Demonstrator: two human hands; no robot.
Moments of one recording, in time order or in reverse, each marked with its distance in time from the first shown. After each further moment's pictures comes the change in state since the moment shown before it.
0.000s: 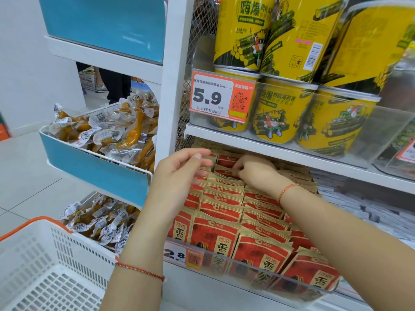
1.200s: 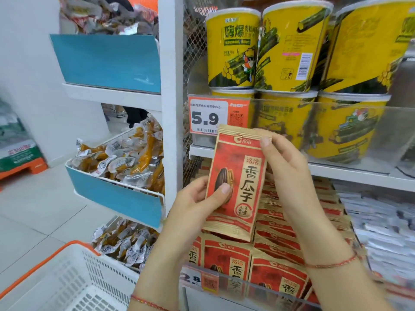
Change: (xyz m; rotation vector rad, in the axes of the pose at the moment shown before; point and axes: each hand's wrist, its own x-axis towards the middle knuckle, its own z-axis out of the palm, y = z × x) left_hand -0.010 0.002 0.010 -0.143 -0.241 -0.112; right_hand -0.090 -0.021 -0.038 1.430 0.418 -0.340
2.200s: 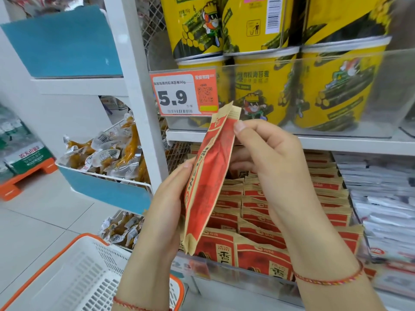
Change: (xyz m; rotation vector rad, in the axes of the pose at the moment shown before) left_hand 0.008 -0.010 0.015 0.025 0.135 -0.031; right_hand -0.017 -0.004 -0.005 0.147 -0.015 0.075
